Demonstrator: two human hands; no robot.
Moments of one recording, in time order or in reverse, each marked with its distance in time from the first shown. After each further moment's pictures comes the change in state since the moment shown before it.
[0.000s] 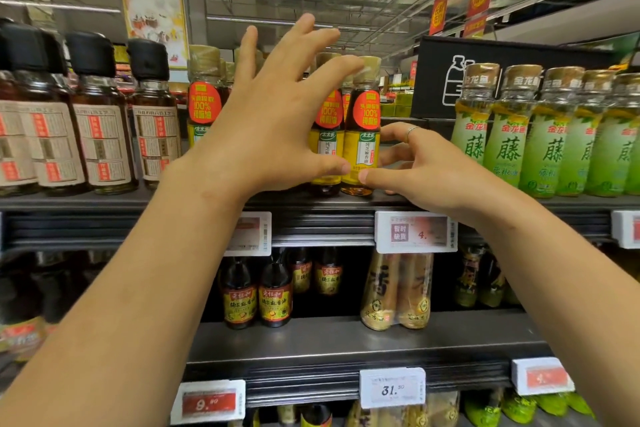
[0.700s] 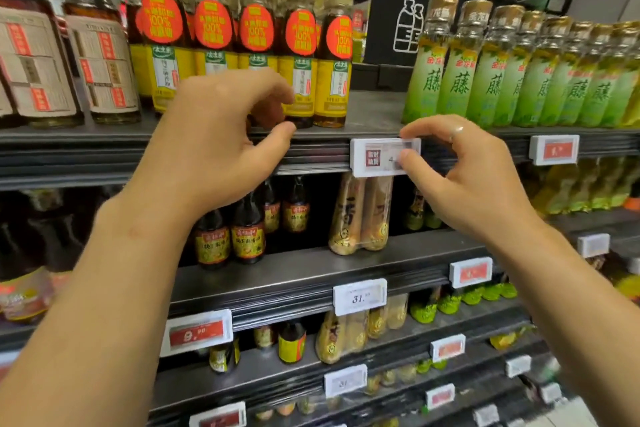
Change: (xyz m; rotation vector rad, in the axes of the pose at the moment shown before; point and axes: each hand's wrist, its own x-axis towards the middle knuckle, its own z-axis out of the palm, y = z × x) left_hand -0.081 0.005 0.017 -0.486 0.161 -0.046; right_hand -0.114 0.021 0.009 -0.474 0.464 -0.107
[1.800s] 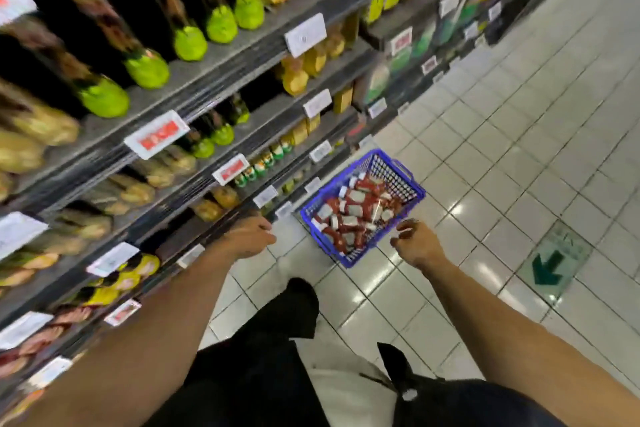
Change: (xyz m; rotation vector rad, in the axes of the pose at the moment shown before) left_hand -0.351 0.309 0.523 -0.319 -1.716 -0.926; right_hand -0.602 0.394 -0.113 -0.019 -0.547 1.634
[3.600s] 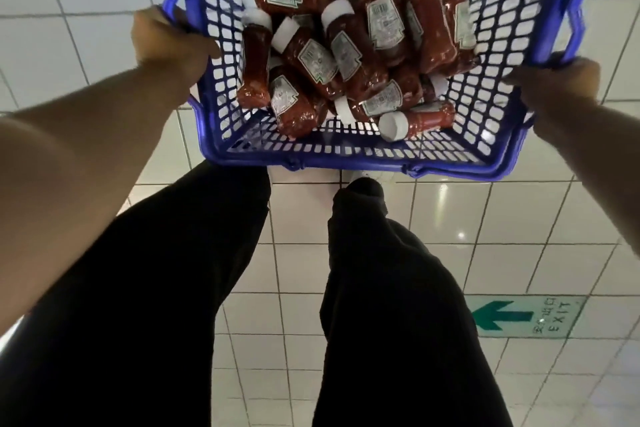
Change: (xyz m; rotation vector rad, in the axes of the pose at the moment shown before) left_hand 0.466 -0.050 0.357 -0.797 0.725 -0.682; right_hand 0.637 0.190 0.094 -0.232 -0.087 0.014
